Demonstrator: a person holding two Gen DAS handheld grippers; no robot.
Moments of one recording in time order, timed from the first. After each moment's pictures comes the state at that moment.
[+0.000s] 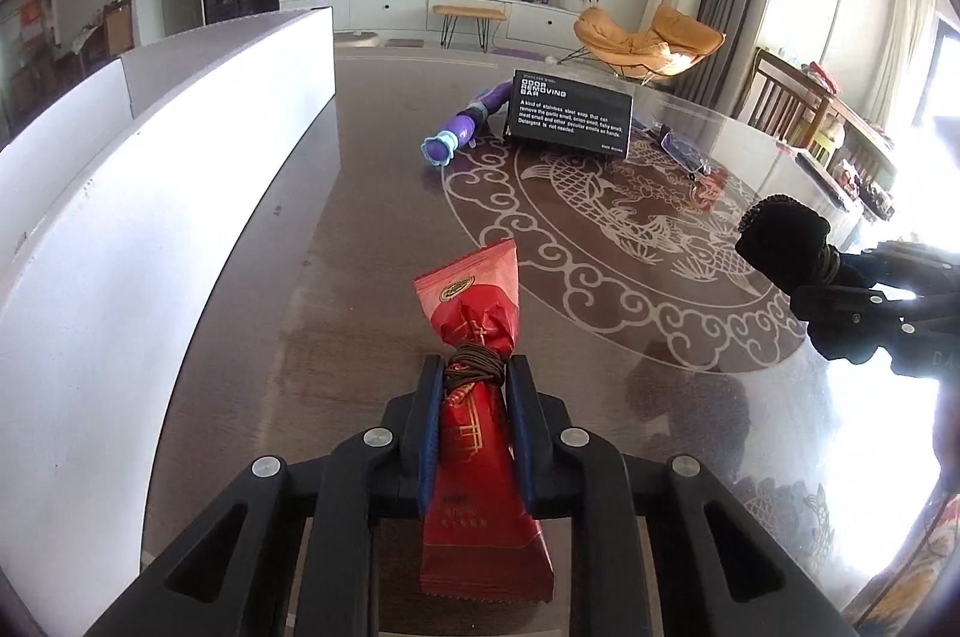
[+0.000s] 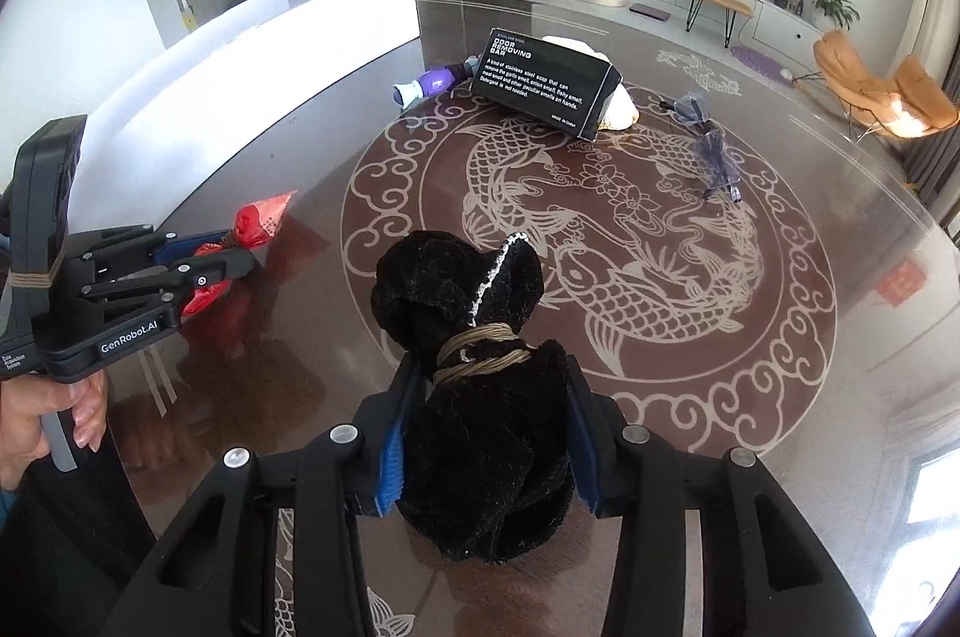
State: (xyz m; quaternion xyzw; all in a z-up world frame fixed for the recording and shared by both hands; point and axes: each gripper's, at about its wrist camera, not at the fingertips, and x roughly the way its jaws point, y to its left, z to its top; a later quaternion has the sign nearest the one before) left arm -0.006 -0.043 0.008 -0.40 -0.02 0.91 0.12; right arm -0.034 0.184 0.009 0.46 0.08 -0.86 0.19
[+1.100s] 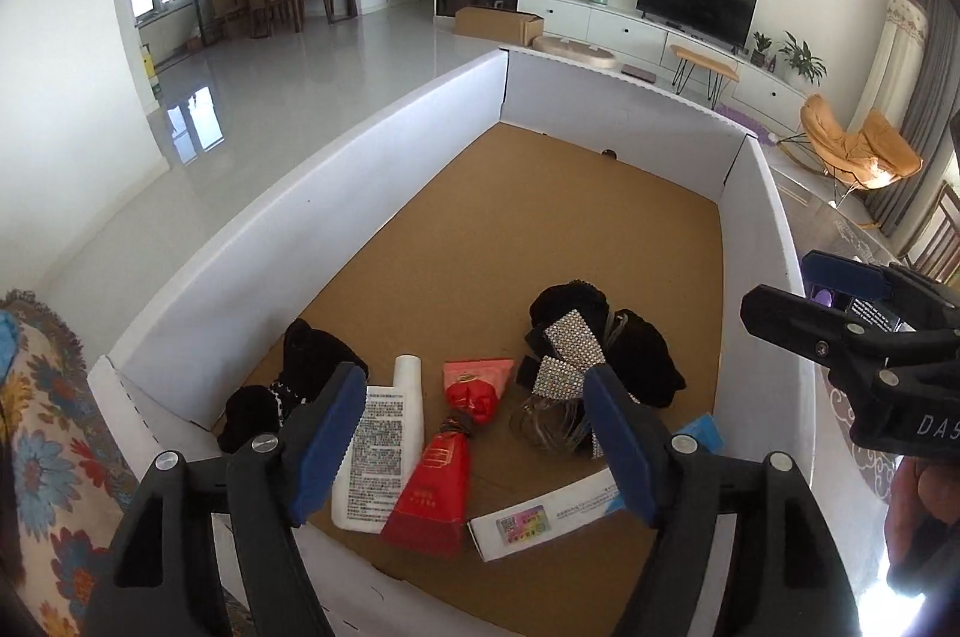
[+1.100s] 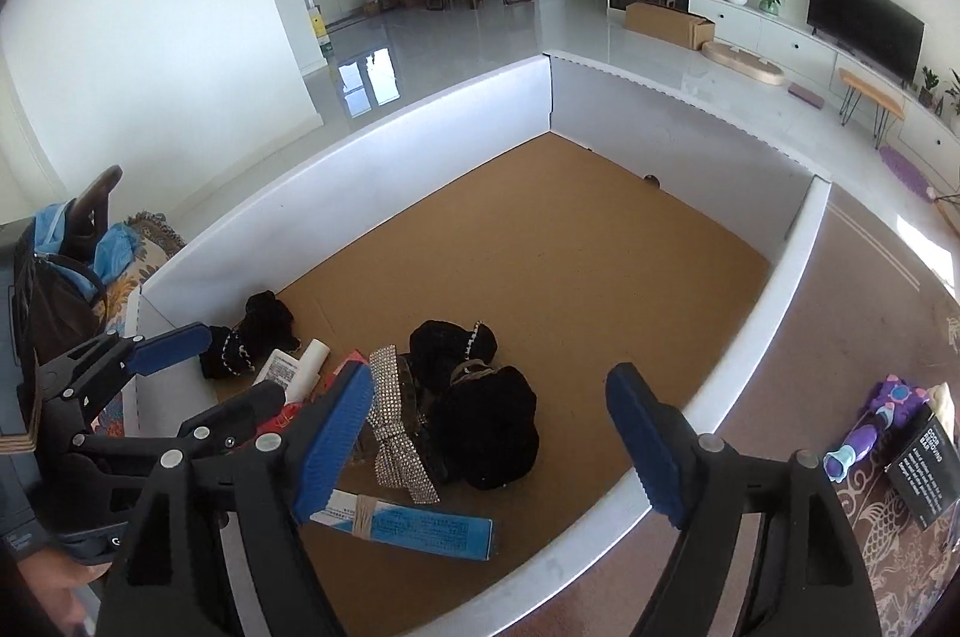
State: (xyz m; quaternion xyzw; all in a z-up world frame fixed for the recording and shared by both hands) left arm -0.014 -0.289 0.074 -0.41 -0.08 0.90 -0.12; right arm -0.136 -0.166 0.059 0.42 0.09 -0.84 0.34
